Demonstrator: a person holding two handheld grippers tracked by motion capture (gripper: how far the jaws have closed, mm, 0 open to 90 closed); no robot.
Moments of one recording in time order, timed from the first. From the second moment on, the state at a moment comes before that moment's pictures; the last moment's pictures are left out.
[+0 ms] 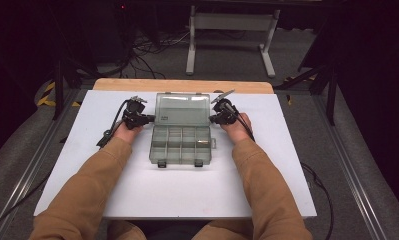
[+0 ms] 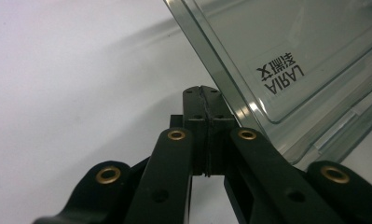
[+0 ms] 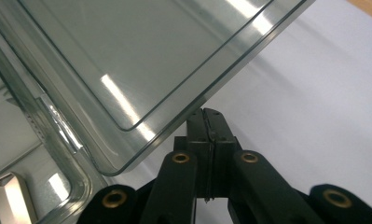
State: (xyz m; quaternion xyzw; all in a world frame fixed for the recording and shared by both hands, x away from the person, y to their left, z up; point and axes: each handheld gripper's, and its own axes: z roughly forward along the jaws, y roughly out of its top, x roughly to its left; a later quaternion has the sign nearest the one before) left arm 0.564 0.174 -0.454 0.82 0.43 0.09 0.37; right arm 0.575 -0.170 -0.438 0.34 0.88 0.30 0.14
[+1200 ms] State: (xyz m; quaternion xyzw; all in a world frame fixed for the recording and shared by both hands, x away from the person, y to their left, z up) left arm 0.553 0.182 -0.427 0.81 0.39 0.12 0.42; right arm 0.558 -0.177 -0.402 0.31 0.86 0.36 0.18
